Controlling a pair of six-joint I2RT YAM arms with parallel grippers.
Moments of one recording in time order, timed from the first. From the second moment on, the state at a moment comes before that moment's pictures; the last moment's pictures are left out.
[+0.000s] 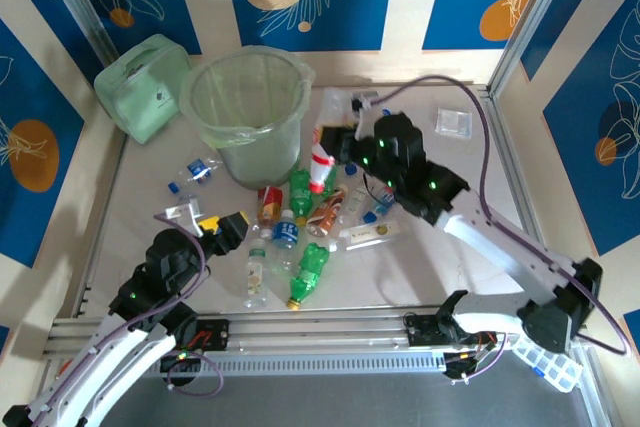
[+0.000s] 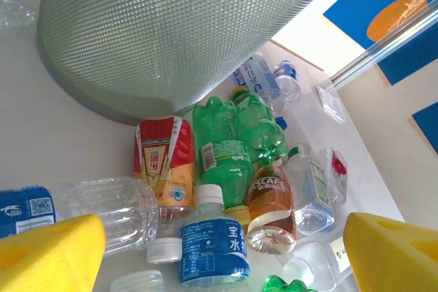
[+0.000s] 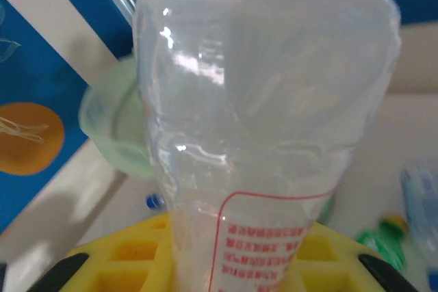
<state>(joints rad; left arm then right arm) -0.57 0.31 0.36 -0.37 -0.09 -0.73 0.74 1.25 1.26 -0.23 0.06 0.45</state>
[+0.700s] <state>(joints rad) -0.57 0.22 0.33 -0.31 -0.05 -0.67 0.65 2.35 2.74 -0.50 -0.30 0.22</state>
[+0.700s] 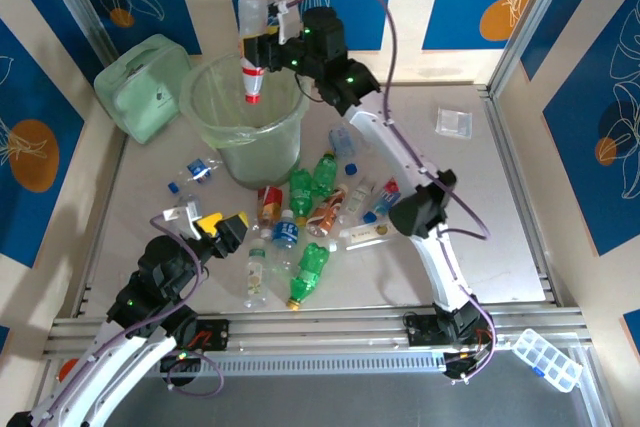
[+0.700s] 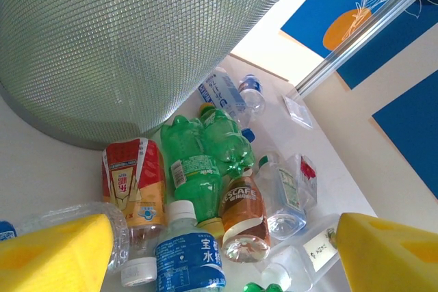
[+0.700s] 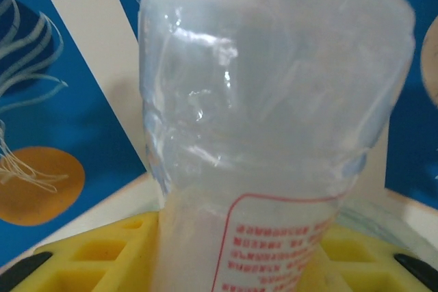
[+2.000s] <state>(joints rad) -0.57 0.36 0.35 -0.33 -0.10 -0.65 0.69 2.17 2.55 -0.72 -0.19 0.10</state>
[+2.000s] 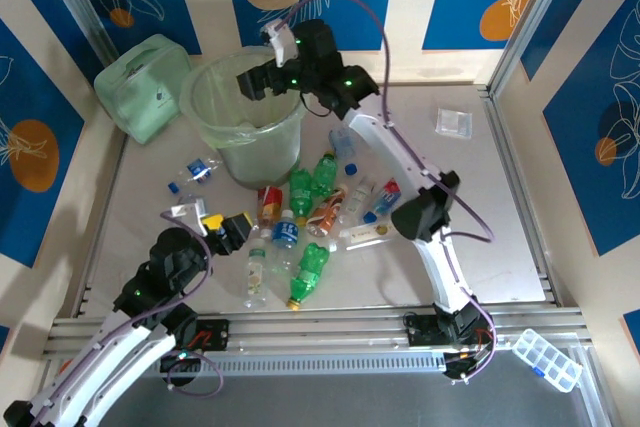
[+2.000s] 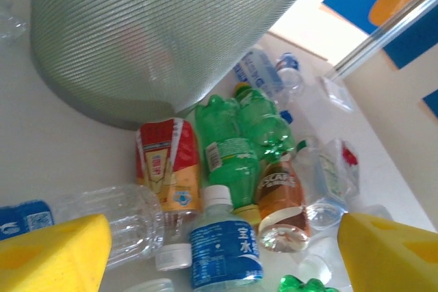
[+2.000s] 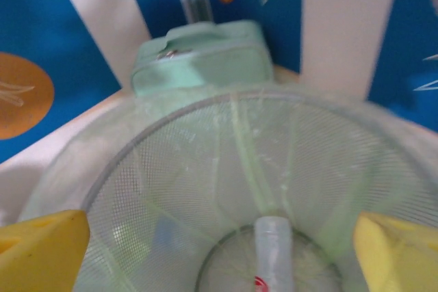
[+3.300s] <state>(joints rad) -0.98 1.00 0.70 -1.03 -0.13 -0.85 0.92 0.70 0.54 -0.30 0.35 0.78</state>
